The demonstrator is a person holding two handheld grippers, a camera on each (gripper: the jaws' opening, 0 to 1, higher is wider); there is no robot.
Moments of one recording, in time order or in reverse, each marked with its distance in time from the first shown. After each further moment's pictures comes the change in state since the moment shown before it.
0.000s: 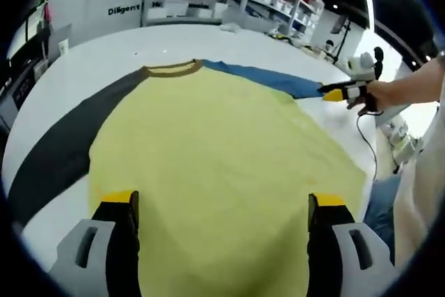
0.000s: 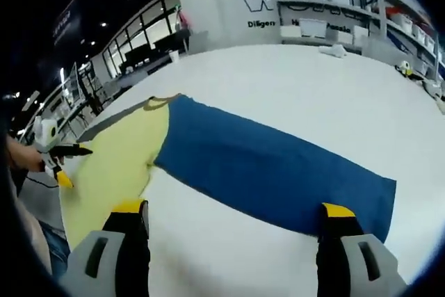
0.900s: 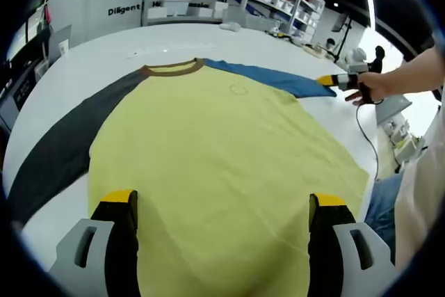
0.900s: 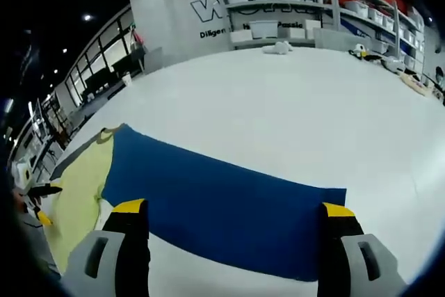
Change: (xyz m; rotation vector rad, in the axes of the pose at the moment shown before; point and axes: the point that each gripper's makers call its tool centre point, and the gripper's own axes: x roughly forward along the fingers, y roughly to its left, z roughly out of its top) left arm 0.002 -0.002 -0.001 0.007 0.005 0.009; right arm -0.012 -0.076 0.001 0.192 0.010 -0.181
